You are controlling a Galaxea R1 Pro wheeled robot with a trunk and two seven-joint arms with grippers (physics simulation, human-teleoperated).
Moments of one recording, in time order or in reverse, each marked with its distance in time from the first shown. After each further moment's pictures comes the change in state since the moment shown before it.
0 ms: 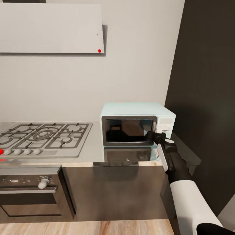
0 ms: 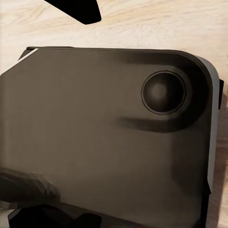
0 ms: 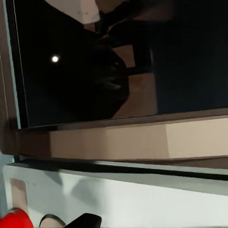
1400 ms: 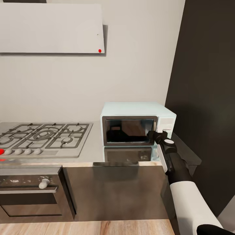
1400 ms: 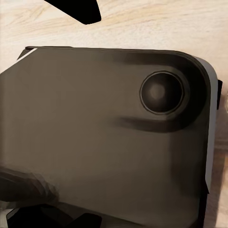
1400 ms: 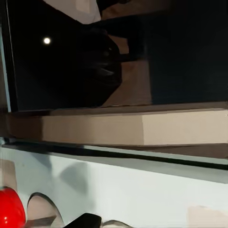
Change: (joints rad) left arm 0.000 0.000 0.002 -0.002 0.002 -0.001 0.000; right arm 0.009 0.002 0.005 -0.020 0.080 -0.027 -0.015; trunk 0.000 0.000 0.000
